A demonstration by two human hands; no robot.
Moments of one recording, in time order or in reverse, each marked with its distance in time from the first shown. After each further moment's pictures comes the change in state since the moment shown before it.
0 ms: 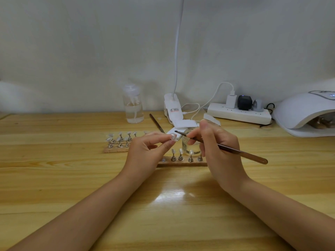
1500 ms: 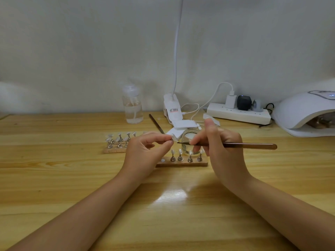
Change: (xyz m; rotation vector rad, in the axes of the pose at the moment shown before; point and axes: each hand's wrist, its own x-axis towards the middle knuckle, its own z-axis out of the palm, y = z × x) left_hand -0.002 0.004 0.000 0.012 0.055 -0.045; right_hand 0.002 0.002 -0.004 0.063 0.028 0.012
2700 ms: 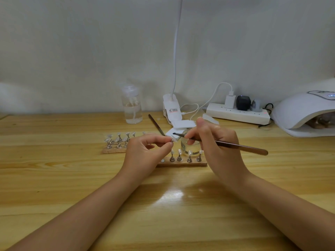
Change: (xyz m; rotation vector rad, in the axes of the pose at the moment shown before) left_hand -0.002 0.005 0.002 0.020 0.004 -0.058; right_hand 0.006 0.003 -0.001 -0.146 -0.082 -0.095
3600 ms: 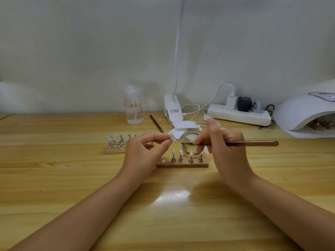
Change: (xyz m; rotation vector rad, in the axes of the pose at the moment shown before) left_hand 0.002 -0.003 -0.003 -0.019 0.046 0.012; right_hand -0.002 -0.006 -0.004 0.088 0.059 0.116
